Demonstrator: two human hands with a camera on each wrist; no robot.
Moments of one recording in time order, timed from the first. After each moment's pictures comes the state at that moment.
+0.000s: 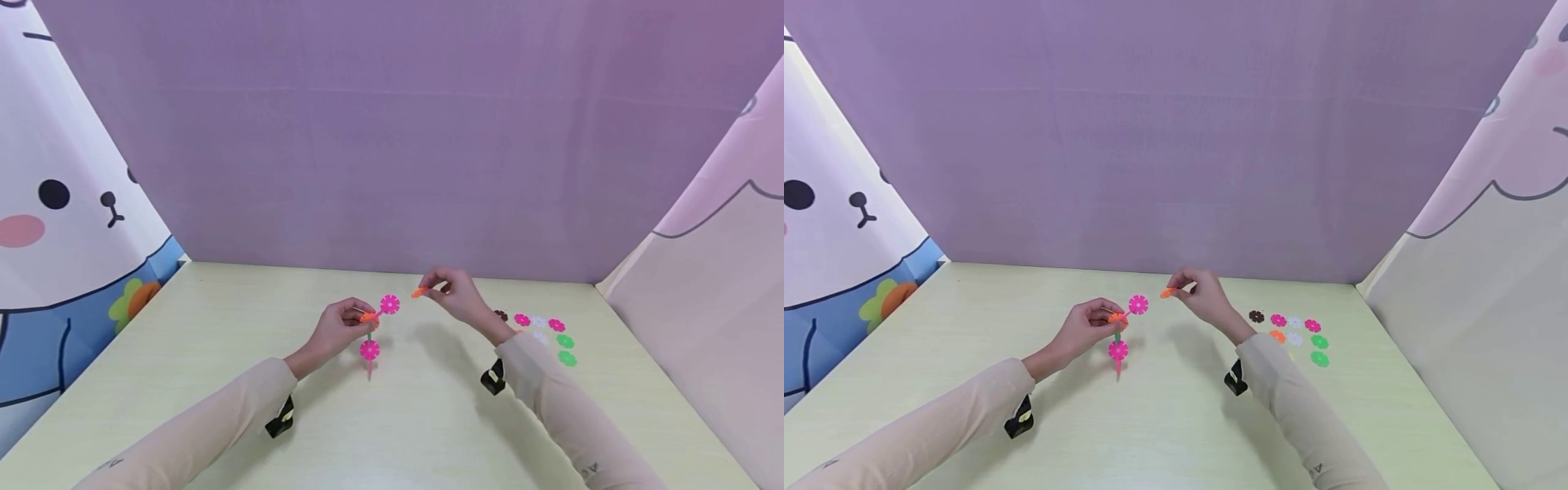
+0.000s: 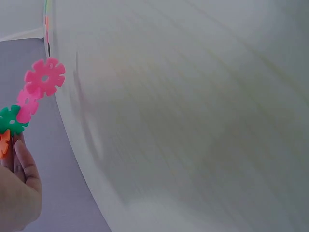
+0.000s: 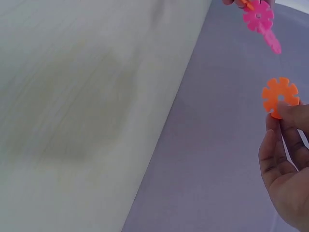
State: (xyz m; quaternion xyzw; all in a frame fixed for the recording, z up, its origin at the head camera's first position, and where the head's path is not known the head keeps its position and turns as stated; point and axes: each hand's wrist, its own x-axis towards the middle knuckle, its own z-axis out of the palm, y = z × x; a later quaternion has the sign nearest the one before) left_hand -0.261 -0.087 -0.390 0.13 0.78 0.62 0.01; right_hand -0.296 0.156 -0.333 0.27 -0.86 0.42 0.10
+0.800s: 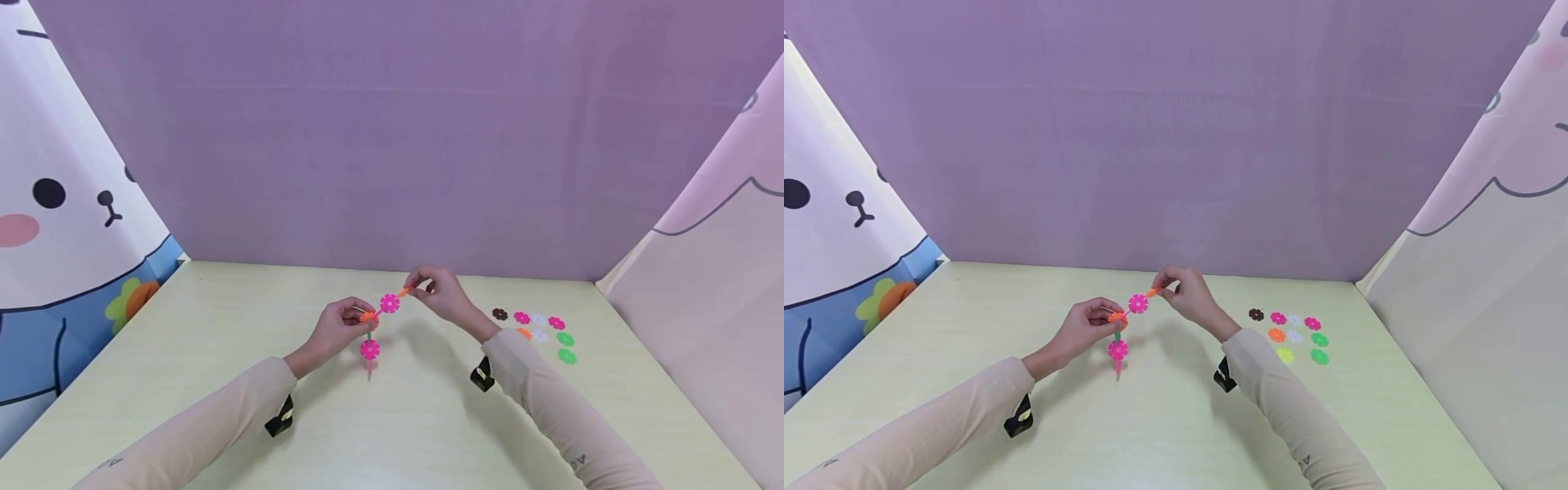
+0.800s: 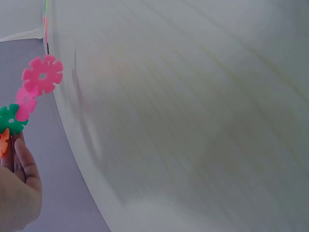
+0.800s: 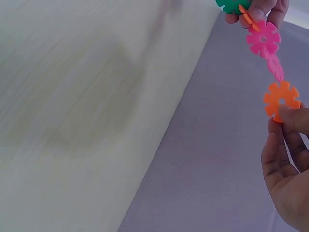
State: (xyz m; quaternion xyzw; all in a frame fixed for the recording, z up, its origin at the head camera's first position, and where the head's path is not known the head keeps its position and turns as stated) left_hand -0.264 -0.086 -0.393 0.12 0.78 0.61 0.02; right_hand -0.298 0.133 -0.334 0.29 -0.86 0.40 0.10
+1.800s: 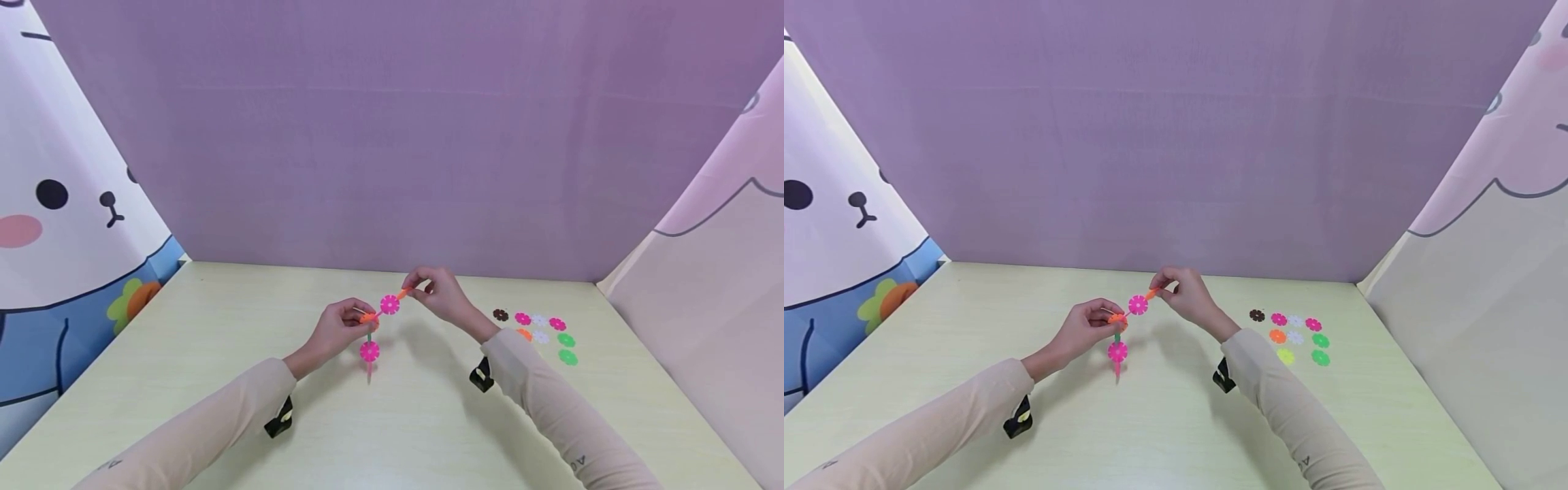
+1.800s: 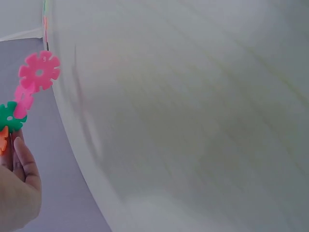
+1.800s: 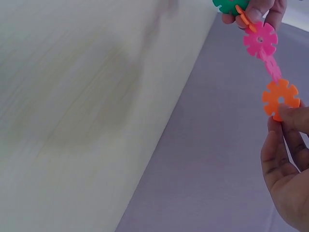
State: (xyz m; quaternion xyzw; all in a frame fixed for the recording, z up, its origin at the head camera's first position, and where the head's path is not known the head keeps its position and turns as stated) left_hand -0.261 -0.087 -0.390 0.13 0.78 0.61 0.01; right_hand -0.297 0.131 -0.333 0.30 -0.86 0.39 0.10
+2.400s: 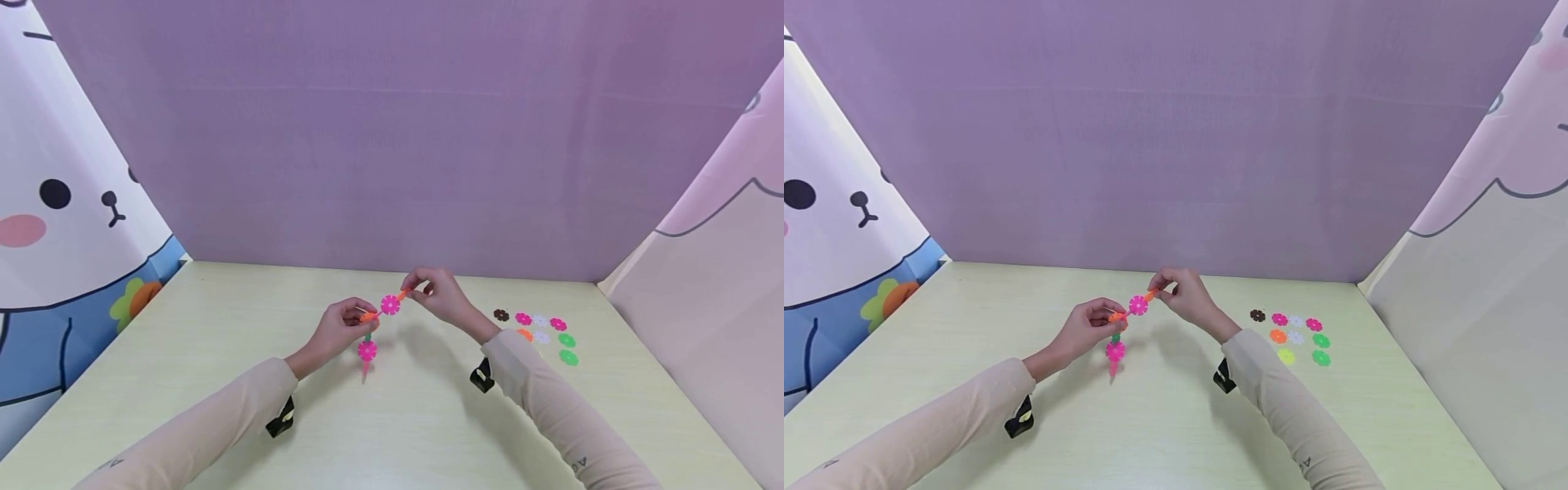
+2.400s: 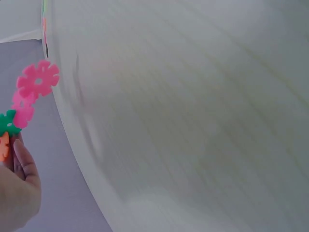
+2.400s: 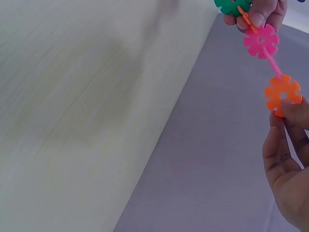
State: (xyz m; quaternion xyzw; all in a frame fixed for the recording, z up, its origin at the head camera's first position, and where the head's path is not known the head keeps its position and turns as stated) left_hand -0.260 -0.085 -0.390 0.14 0.79 0.60 0.01; right_hand -0.296 0.130 -0.332 0.33 -0.85 0.40 0.11
